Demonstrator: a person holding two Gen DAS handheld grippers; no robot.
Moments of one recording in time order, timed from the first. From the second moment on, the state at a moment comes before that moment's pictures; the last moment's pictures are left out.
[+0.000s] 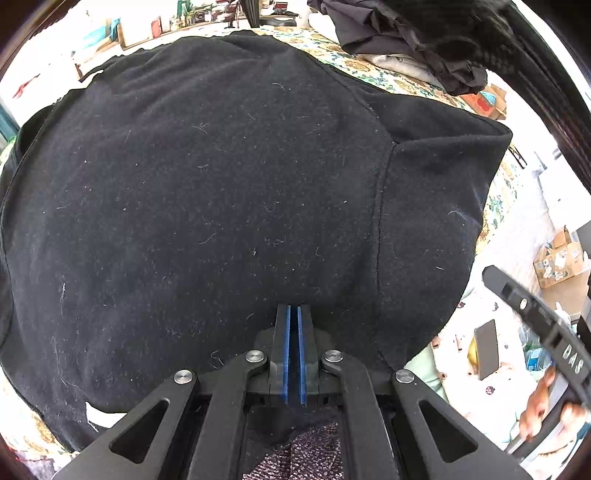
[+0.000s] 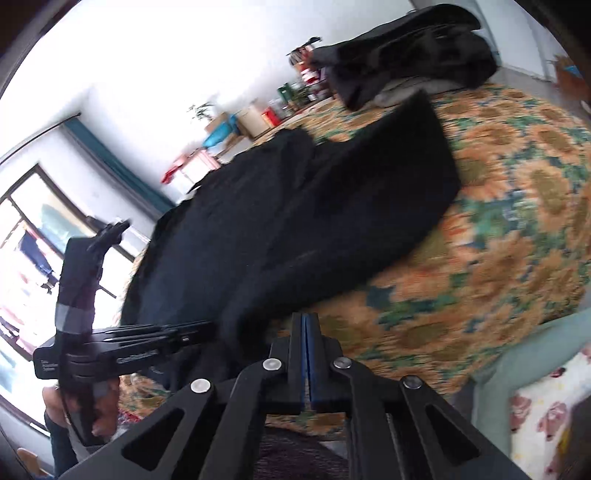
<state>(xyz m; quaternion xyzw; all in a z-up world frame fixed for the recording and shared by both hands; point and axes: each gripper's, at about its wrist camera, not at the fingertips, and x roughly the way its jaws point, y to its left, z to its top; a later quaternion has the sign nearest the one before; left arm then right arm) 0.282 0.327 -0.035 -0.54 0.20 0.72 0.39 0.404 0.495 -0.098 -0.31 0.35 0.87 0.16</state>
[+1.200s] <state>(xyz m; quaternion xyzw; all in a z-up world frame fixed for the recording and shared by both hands) 0.302 0.360 -0.019 -0.51 0.25 0.73 0.38 0.348 0.486 -0.131 -0.31 0.43 0.84 0.06</state>
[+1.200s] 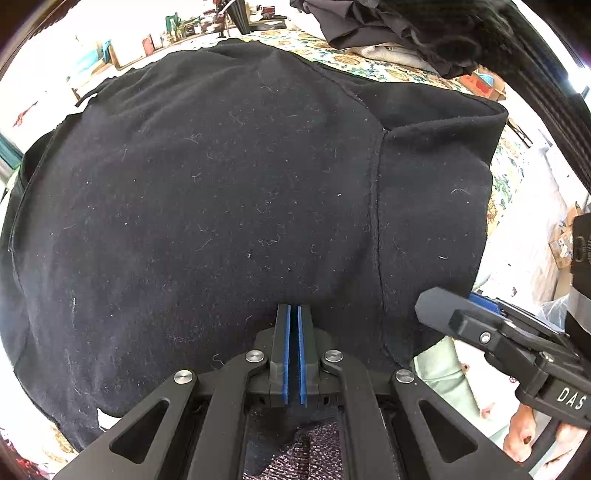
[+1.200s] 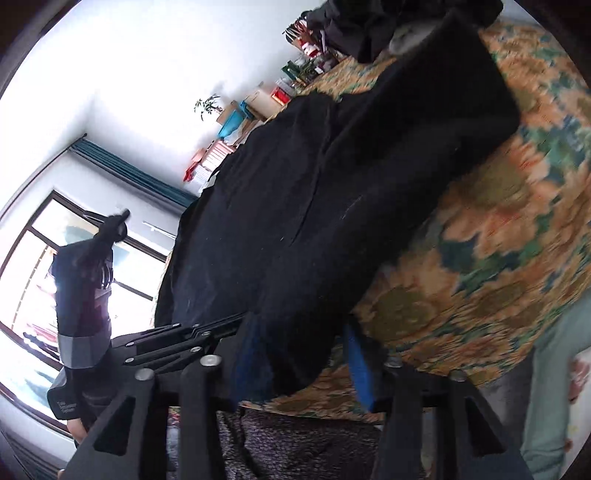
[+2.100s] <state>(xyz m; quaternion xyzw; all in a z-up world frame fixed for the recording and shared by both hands) 0.308 0.376 -0.026 -0.50 0.24 0.73 0.39 0.384 0.530 -0.121 -0.24 0.45 0.86 0.09</state>
